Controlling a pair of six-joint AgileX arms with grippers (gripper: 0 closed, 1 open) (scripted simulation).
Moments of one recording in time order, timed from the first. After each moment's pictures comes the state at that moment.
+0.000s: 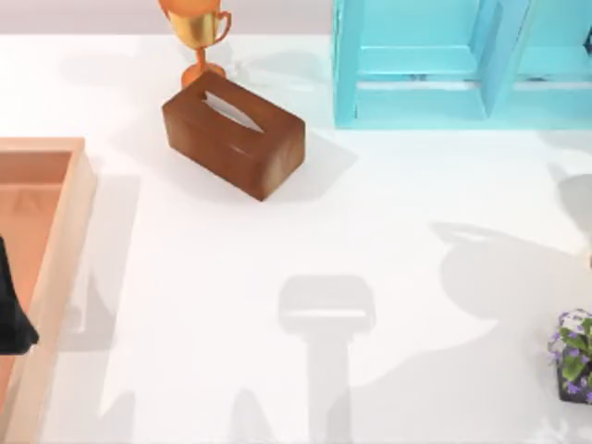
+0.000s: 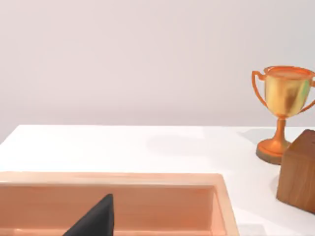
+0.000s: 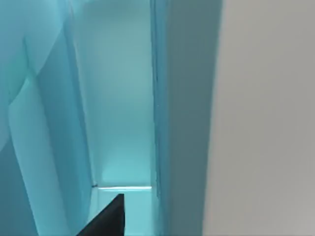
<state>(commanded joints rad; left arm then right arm) 0.00 0.00 0.00 0.00 0.00 0.00 -0.34 2.35 1.36 0.78 -0.27 -0.05</state>
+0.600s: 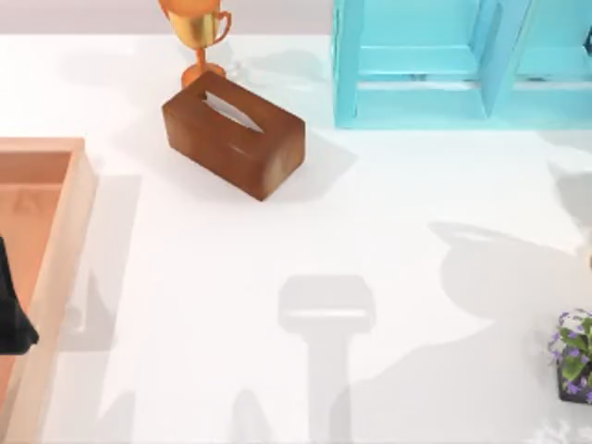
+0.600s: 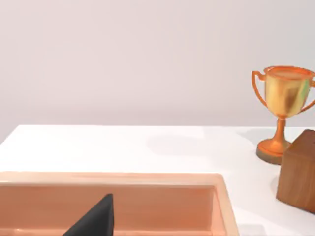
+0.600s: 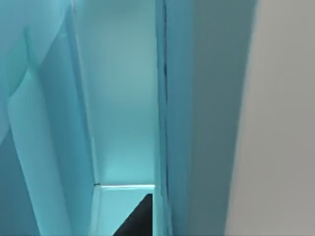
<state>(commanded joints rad) 0.00 0.00 0.00 0.00 0.00 0.00 -0.34 2.36 1.37 0.78 -0.27 -0.04</state>
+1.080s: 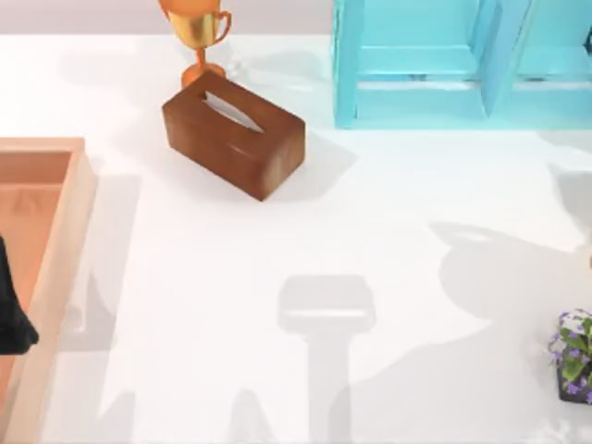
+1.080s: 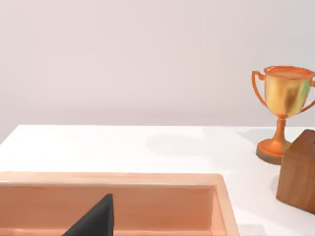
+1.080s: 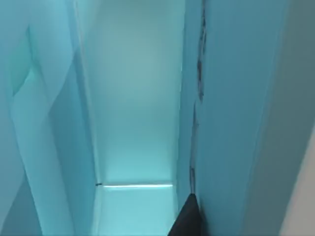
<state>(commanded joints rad) 0.00 0.00 0.00 0.00 0.00 0.00 -0.34 2.36 1.37 0.78 -0.27 -0.04</state>
